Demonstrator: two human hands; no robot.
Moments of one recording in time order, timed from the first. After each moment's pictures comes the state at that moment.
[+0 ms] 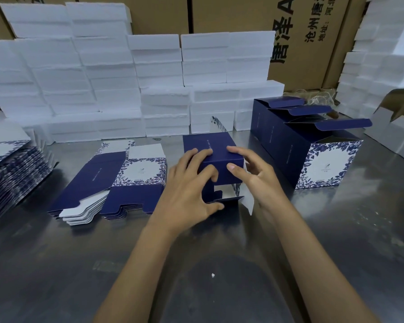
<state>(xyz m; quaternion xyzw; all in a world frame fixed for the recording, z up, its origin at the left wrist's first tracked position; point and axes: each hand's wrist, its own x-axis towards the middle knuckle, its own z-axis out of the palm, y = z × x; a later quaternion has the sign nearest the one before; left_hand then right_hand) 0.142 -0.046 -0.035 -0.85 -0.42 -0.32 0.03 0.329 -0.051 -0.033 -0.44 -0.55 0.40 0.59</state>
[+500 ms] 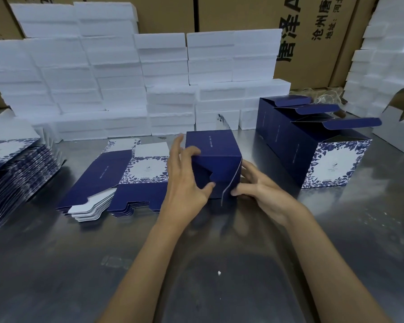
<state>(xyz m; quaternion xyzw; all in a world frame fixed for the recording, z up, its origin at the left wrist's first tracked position) 0.142 -0.033 -0.051 -0.74 -0.44 -0.51 -0.09 0.340 -0.045 -0.046 -0.43 -0.58 0.53 0.45</state>
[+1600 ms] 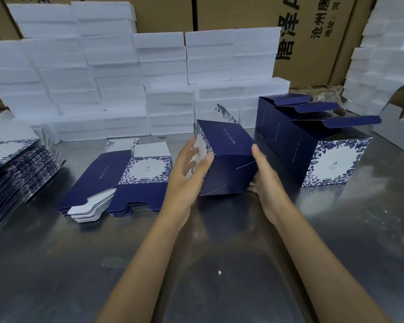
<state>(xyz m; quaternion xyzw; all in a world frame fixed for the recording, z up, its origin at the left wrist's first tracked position) 0.155 -0.044 -0.031 -0.52 -0.40 -0.59 -0.48 0.328 -0.033 -0.046 -0.50 -0.40 0.52 0.57</state>
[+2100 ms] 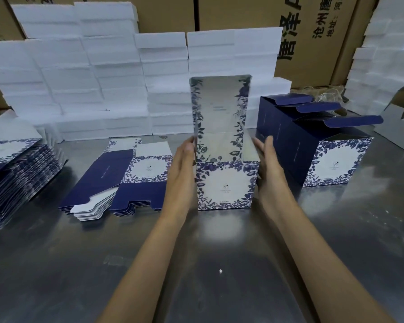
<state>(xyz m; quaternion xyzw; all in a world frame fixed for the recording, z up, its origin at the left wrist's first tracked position) 0.150 -0.049 -0.022 -0.53 -0.45 -0.58 -0.42 0.324 -0.038 -0.038 -0.46 -0.42 0.48 0.62</state>
